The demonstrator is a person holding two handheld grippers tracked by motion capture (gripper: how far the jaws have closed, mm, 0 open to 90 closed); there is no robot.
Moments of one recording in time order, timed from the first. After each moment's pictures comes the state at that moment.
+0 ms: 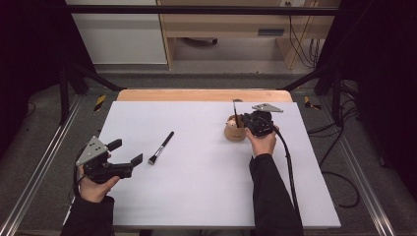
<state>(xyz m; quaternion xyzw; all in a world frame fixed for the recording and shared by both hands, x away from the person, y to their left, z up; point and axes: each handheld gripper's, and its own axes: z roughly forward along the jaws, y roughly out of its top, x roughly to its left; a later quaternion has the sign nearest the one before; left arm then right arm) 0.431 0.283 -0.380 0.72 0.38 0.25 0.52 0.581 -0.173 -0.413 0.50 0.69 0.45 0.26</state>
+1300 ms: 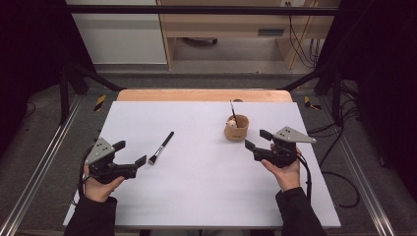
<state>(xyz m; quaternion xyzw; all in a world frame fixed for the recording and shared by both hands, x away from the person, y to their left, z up) 0.436 0.275 -0.389 0.74 0.39 0.25 0.49 0.468 -0.208 -0.384 0.39 0.71 0.53 0.23</state>
